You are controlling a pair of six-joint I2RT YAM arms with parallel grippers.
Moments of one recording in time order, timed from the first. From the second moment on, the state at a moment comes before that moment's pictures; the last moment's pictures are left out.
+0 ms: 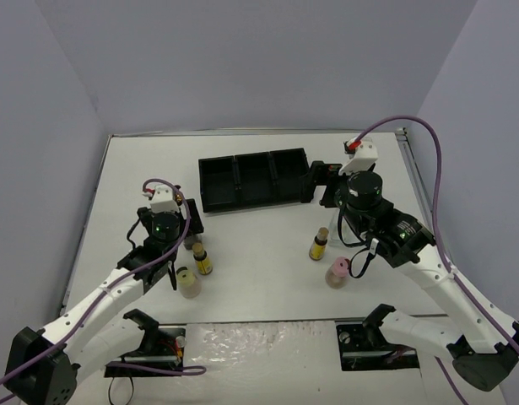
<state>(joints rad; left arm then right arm) -0.50 0.90 0.54 -0.04 -0.50 -0.37 0.68 0.99 1.13 -0.43 0.37 0.39</state>
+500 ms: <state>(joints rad) -0.61 0.88 0.53 -0.05 -0.58 -0.33 0.69 0.99 1.10 -0.41 0.38 0.39</state>
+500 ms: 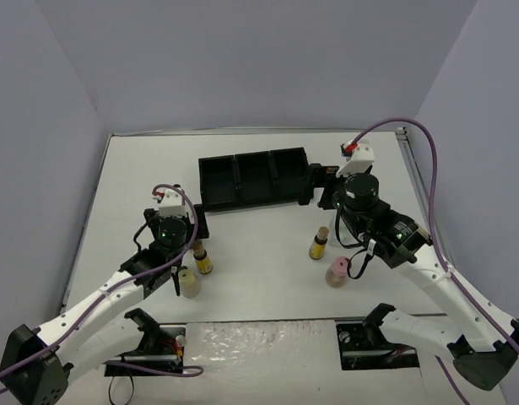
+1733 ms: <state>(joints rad) -0.65 1.04 0.57 0.03 -0.74 -0.30 0.70 0.91 1.07 -0.42 0.39 0.38</state>
